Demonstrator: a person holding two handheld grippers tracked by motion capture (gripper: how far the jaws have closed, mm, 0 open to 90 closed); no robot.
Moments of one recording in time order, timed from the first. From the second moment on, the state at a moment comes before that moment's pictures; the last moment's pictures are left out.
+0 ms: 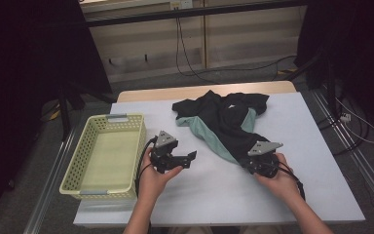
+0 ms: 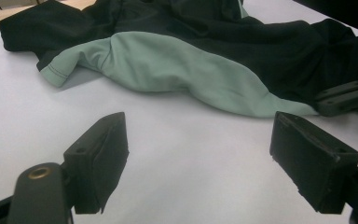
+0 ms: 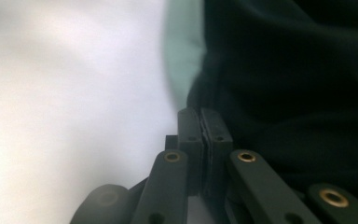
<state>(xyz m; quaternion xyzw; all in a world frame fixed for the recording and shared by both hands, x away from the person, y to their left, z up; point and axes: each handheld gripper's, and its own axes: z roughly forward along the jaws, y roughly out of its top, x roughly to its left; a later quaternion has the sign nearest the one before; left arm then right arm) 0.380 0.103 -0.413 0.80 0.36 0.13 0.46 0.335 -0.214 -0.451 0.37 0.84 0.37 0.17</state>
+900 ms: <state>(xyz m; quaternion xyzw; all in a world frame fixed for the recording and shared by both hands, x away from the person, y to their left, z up) 0.381 0.102 -0.415 0.80 0.36 0.13 0.46 0.345 -0.232 -0.448 0.40 0.81 0.39 0.19</state>
